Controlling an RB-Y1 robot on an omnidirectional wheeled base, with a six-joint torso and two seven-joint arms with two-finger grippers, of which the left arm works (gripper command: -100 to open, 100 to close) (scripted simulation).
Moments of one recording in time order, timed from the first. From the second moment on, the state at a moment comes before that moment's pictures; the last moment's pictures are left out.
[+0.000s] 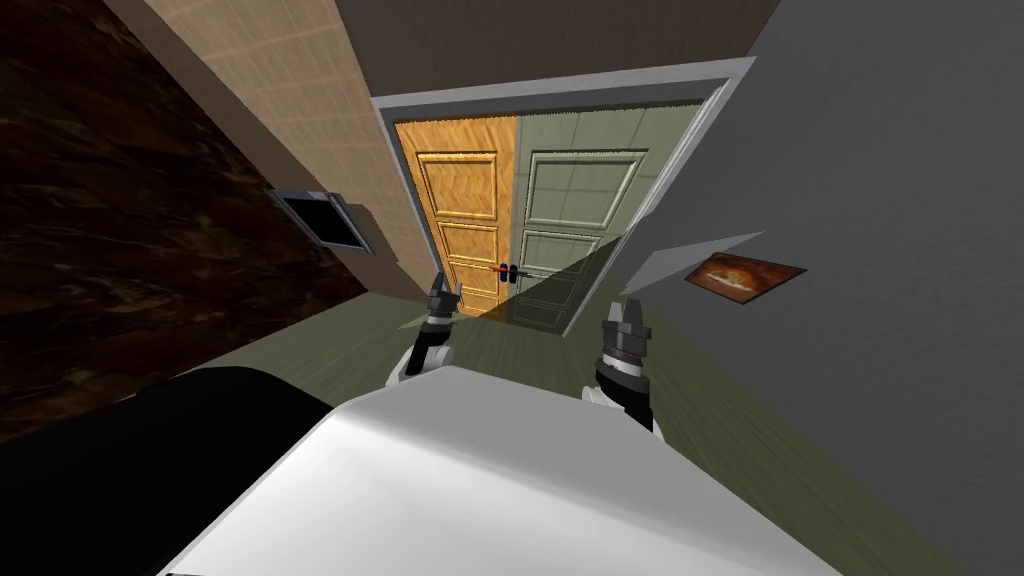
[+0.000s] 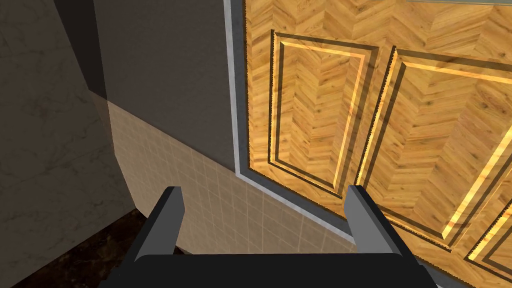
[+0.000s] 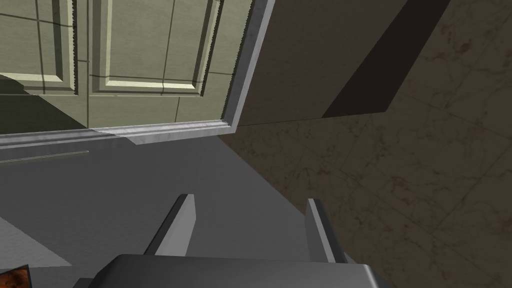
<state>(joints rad) 0.40 0.10 0.07 -2.07 0.06 -0.56 0.18</state>
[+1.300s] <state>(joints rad) 0.30 0.19 0.11 -1.80 0.08 -0.50 0.21</state>
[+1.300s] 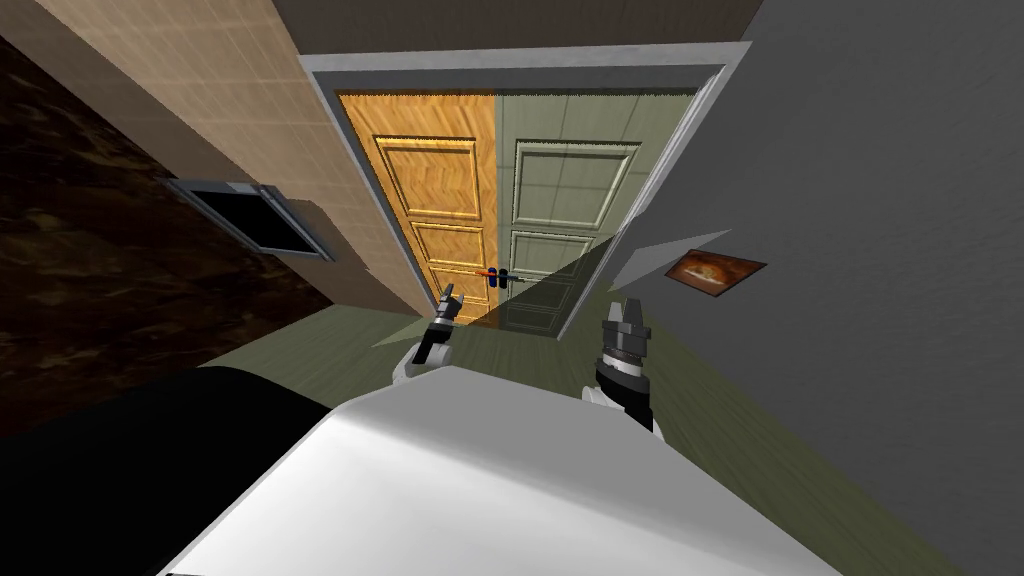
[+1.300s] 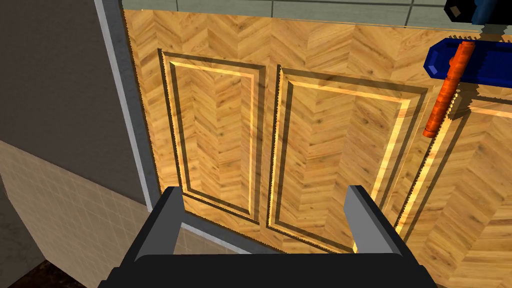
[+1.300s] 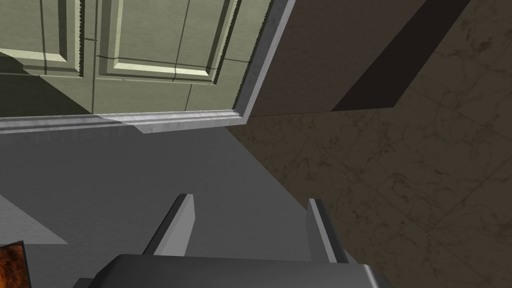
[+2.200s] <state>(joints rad) 0.22 0.25 0.13 -1.58 0.09 -0.46 0.23</state>
